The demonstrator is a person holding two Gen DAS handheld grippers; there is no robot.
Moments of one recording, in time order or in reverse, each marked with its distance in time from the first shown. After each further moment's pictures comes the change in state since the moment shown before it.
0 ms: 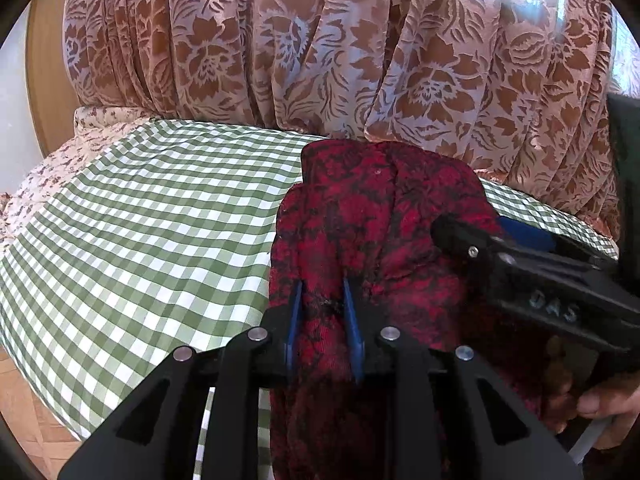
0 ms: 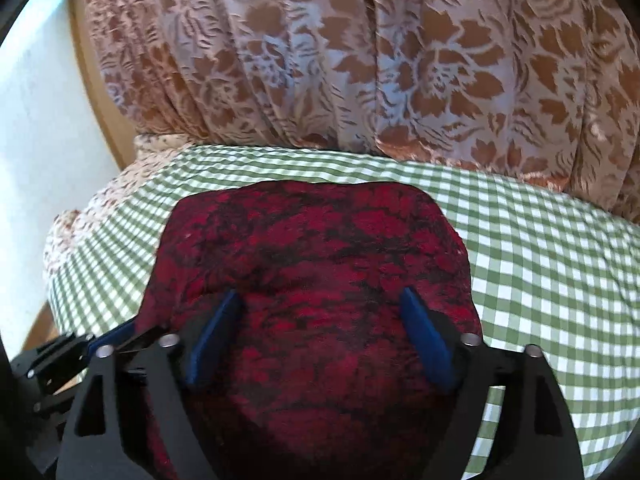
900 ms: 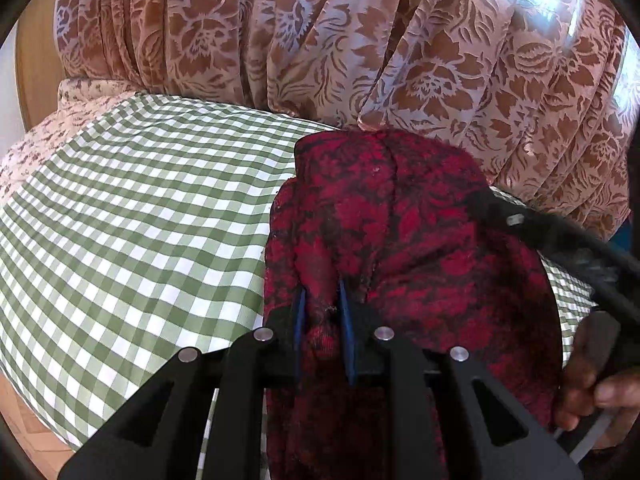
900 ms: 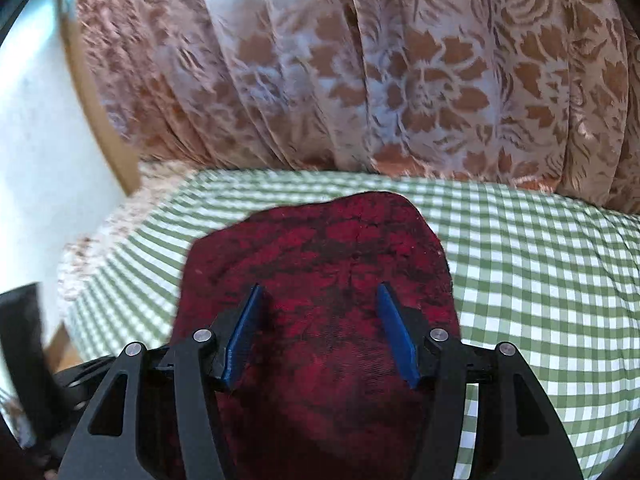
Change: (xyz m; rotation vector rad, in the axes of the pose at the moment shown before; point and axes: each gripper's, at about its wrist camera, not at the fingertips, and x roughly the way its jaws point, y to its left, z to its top) left arm 0.017 0.013 0.007 -0.050 0.072 -0.082; right arm -0.013 -0.006 0.006 0.085 -0.018 -0.004
